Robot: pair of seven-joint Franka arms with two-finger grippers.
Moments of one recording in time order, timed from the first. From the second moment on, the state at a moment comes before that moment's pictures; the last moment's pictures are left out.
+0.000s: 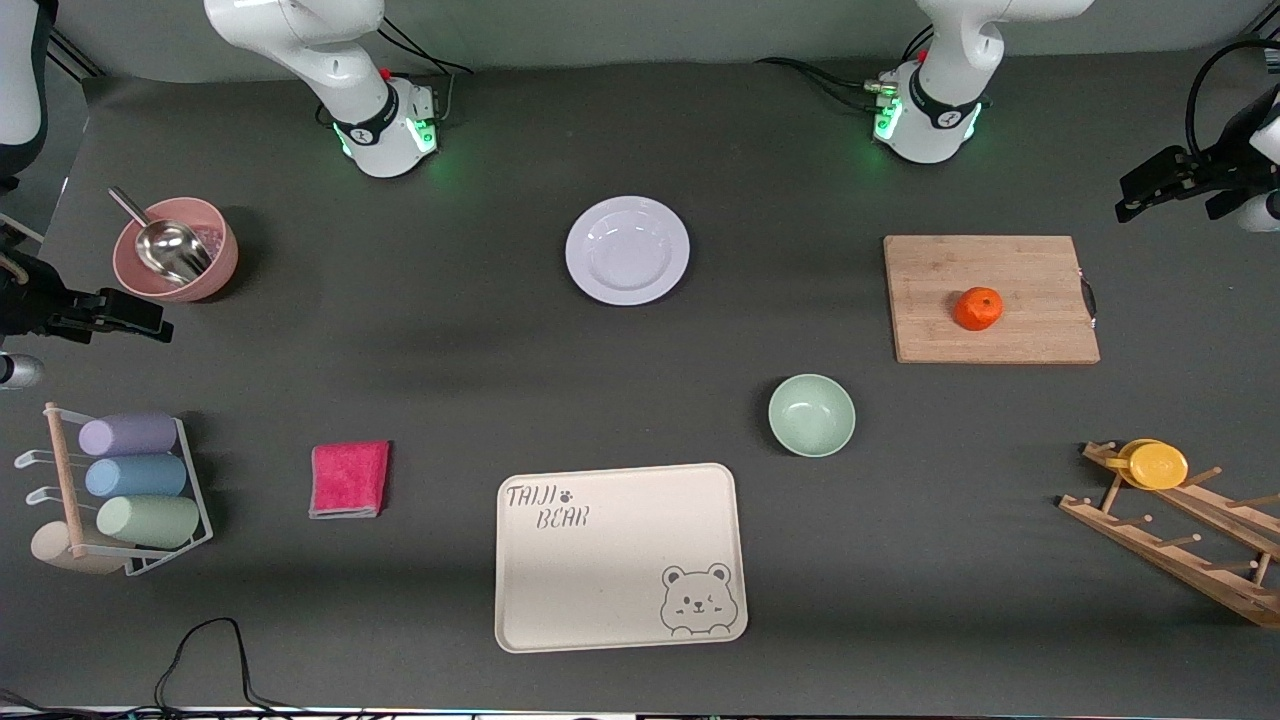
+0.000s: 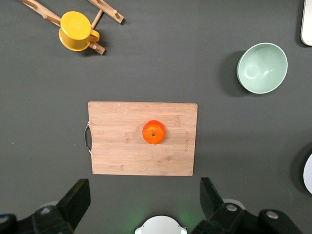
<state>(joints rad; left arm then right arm) -0.12 -0.23 0.15 -1.84 0.03 1.55 0.01 0.09 0.13 -0.18 -1.51 0.01 1.55 -0.05</state>
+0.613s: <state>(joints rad) -0.12 -0.23 0.15 -1.87 0.03 1.56 0.01 0.09 0.12 -0.18 -1.51 0.01 1.54 -0.05</state>
